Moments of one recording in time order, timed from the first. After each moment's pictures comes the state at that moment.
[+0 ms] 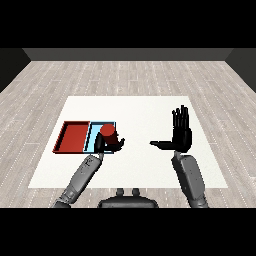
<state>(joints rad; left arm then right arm) -0.33 0.13 -0.40 -1.43 0.09 0.49 -0.14 -0.25 -0.20 0.12 -1.76 -0.31 -0.28 -0.26</state>
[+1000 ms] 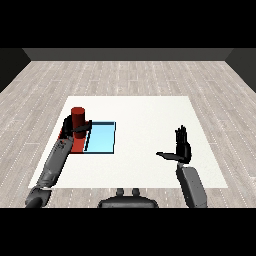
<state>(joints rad) -0.51 0.43 -0.10 -1.06 -0.02 0.39 -0.02 -0.04 -0.21 0.05 -1.52 -0.28 -0.15 -0.41</state>
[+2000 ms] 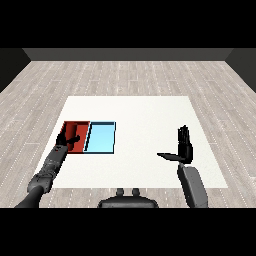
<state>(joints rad) -0.71 0.44 0.04 -0.18 -0.10 0.44 -0.13 -0.04 -0.21 0.03 -1.52 -0.24 -0.12 -0.52</state>
